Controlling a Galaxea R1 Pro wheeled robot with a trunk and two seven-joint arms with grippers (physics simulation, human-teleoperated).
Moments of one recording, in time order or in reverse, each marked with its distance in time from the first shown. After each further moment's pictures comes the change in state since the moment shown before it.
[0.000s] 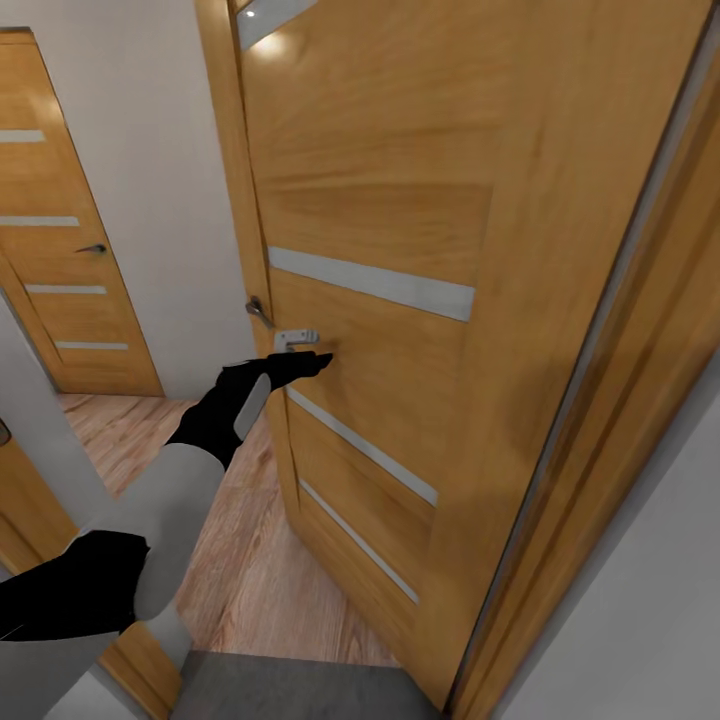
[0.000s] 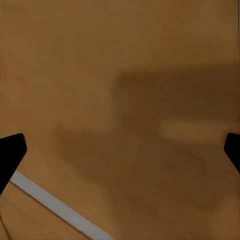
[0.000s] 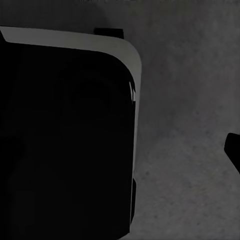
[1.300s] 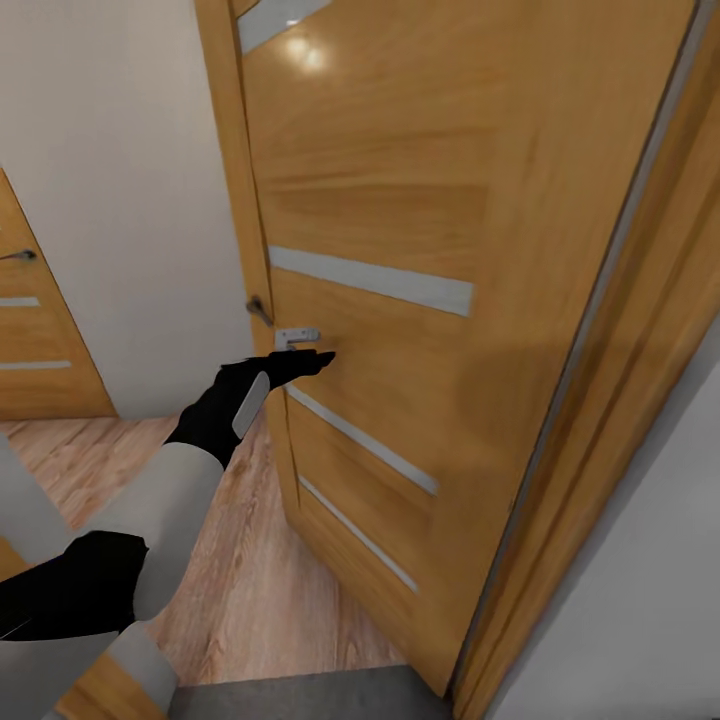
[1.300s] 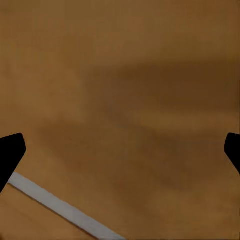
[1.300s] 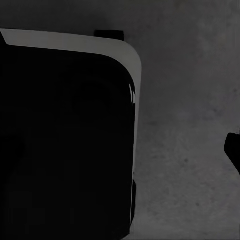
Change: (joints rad) left arm 0.000 0.003 -0.002 -0.017 0.009 0.015 -0.029; right arm -0.003 0.000 0.000 0.000 0.000 0.000 0.002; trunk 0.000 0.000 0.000
